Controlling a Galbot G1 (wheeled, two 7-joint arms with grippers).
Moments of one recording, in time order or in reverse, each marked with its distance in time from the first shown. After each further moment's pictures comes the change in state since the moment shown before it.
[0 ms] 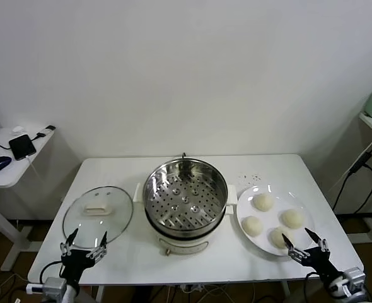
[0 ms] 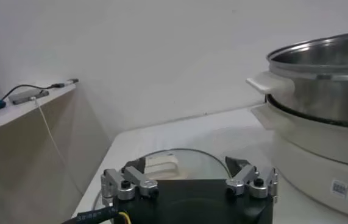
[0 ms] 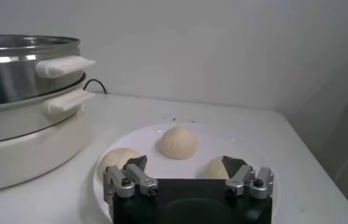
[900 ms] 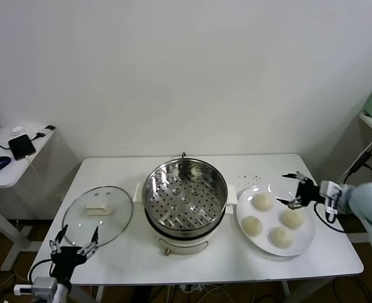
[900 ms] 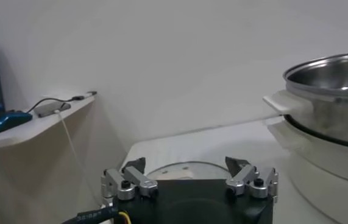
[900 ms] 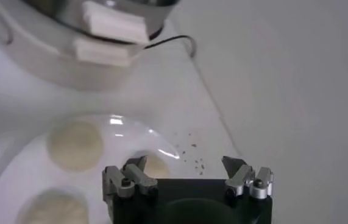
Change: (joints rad) left arm 0.008 -0.025 -0.055 -0.053 -0.019 0.012 -0.003; right arm 1.040 -0.295 -0.624 -0.416 -0.748 0.065 -0.867
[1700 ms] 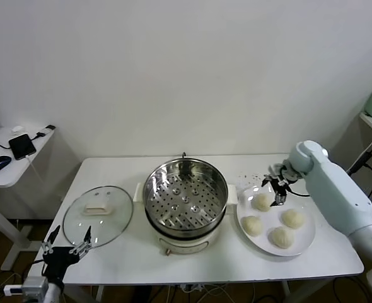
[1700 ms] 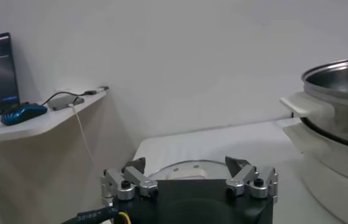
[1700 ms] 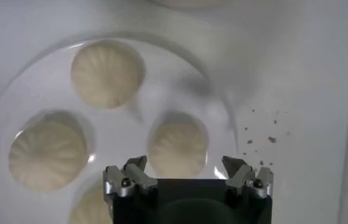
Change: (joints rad) left arm -0.009 -0.015 -0.045 0.000 -0.023 0.024 0.025; right arm 0.364 0.281 -0.331 -0.487 -0.340 0.138 -0.211
